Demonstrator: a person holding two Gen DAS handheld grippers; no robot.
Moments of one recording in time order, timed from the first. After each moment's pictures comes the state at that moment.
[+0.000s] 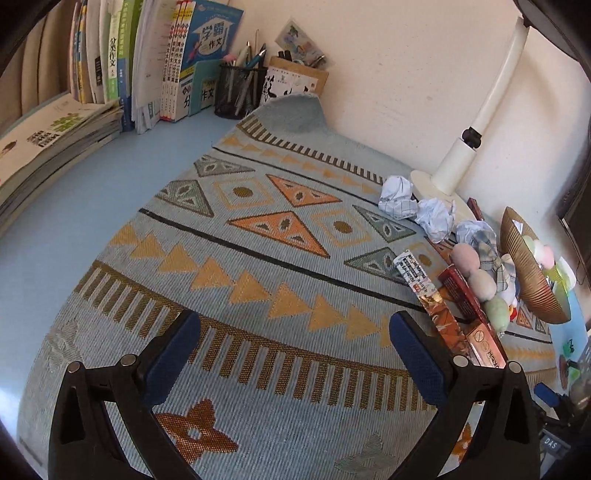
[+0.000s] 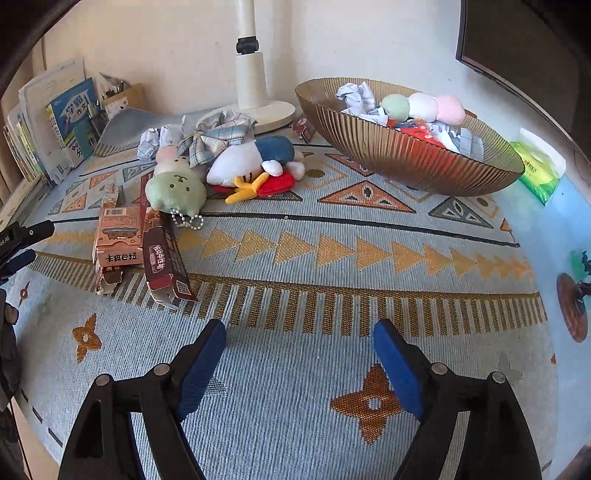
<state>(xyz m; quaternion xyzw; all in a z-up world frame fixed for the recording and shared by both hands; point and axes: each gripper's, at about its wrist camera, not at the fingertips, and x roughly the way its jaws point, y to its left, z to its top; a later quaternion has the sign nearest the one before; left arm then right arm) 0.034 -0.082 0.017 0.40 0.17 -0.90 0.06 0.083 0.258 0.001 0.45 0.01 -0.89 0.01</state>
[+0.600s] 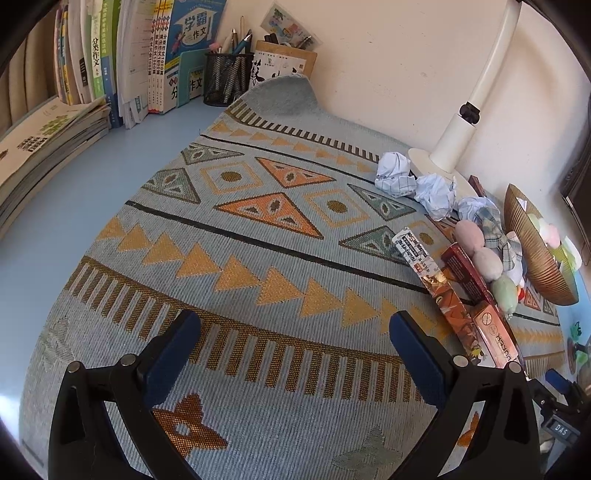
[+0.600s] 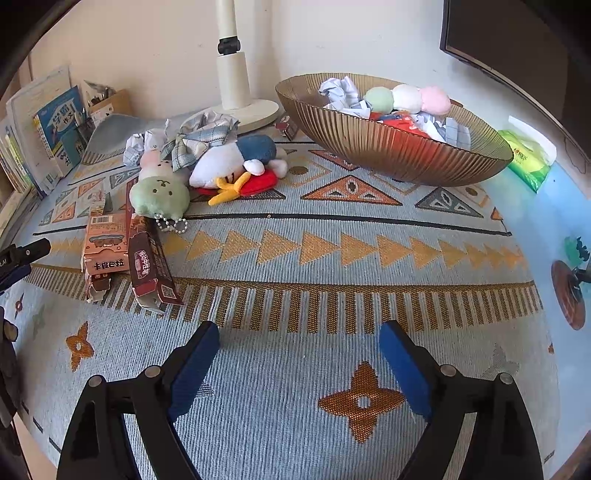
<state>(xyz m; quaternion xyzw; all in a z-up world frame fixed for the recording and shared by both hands) 0.031 -0.070 0.012 0.42 0.14 -0.89 0.05 0.082 0.261 0.001 0.46 0.00 -0.89 -0.01</state>
